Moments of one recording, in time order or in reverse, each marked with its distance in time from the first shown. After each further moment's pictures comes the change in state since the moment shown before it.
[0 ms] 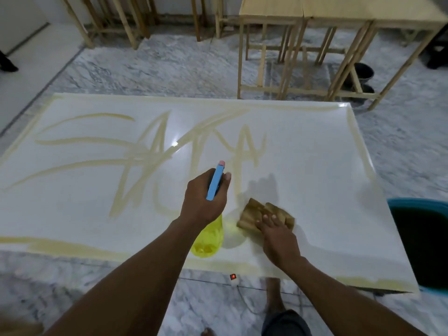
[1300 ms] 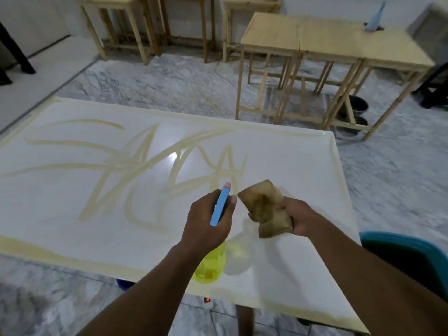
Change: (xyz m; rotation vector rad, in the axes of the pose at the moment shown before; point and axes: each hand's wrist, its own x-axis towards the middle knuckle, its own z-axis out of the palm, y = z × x) left_hand -0.027 0.047 0.086 -0.072 0.047 0.064; right_hand 0.049 0.108 -0.159 1.395 -0.229 0.410
